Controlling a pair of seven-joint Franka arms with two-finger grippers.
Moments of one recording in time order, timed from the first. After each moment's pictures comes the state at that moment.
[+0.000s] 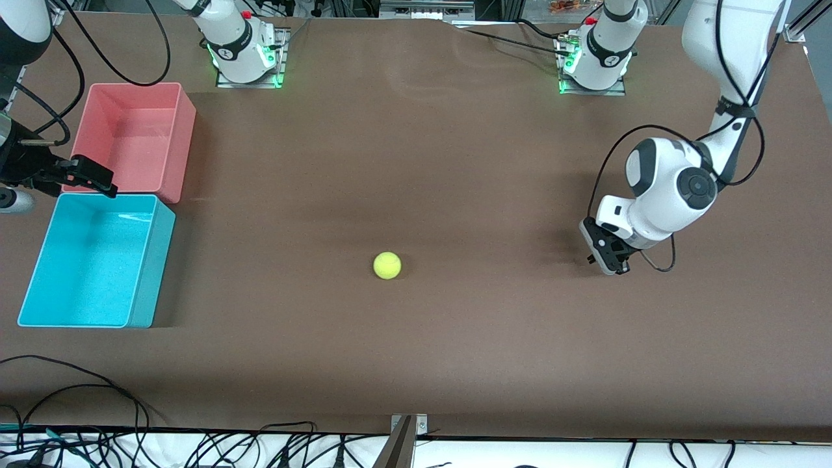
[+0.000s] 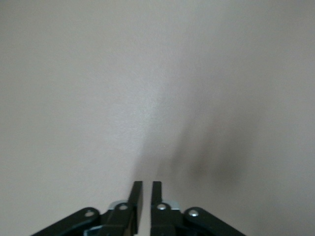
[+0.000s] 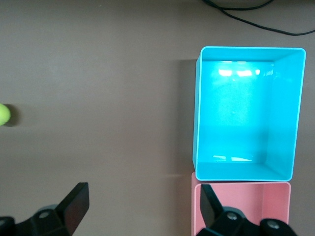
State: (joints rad) left arm -0.04 0.38 -0.08 -2.07 -0.12 2.54 1.15; right arm 0.04 0.12 -0.05 -1.54 0.00 1.68 -0.01
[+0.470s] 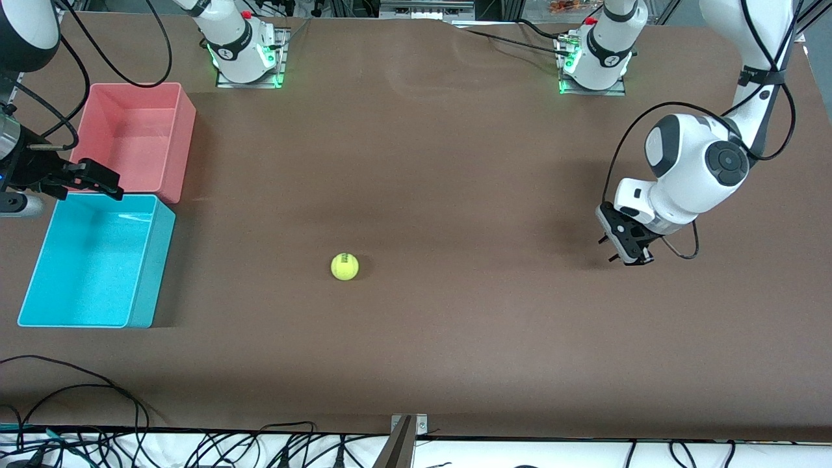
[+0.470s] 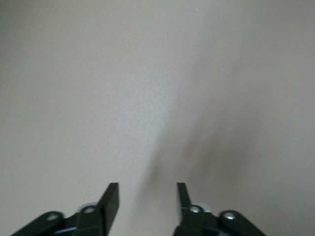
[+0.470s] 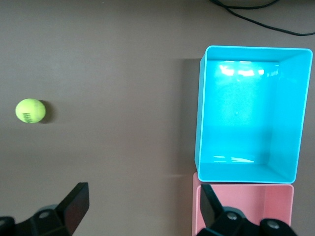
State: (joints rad) left arm -0.04 0.26 -0.07 -2.10 -0.12 2.47 1.15; right arm 0.04 0.13 -0.05 -1.54 0.00 1.68 -0.01
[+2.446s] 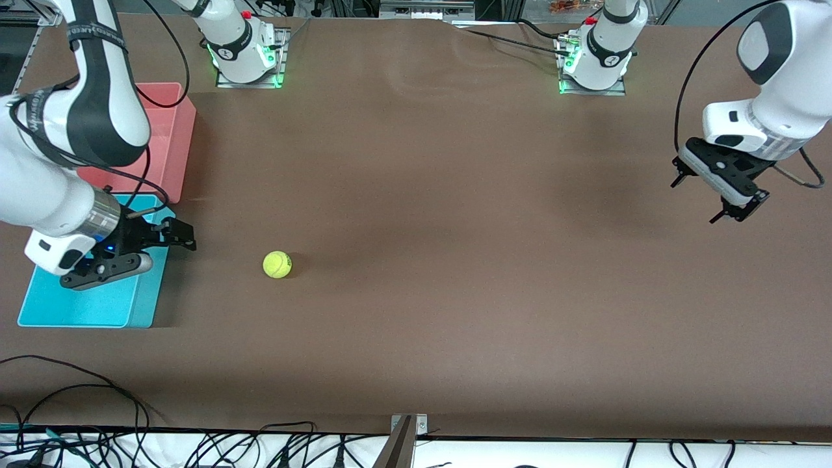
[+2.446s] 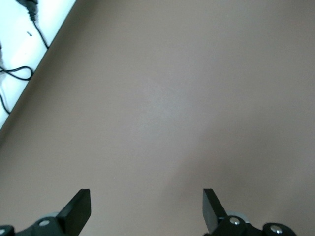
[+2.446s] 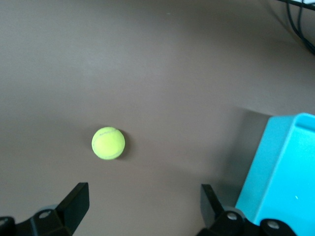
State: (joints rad) left arm 0.05 -0.13 -0.04 -2.10 0.00 2.16 0.98; right arm 0.11 0.35 -0.03 -1.58 0.11 1.98 -0.25
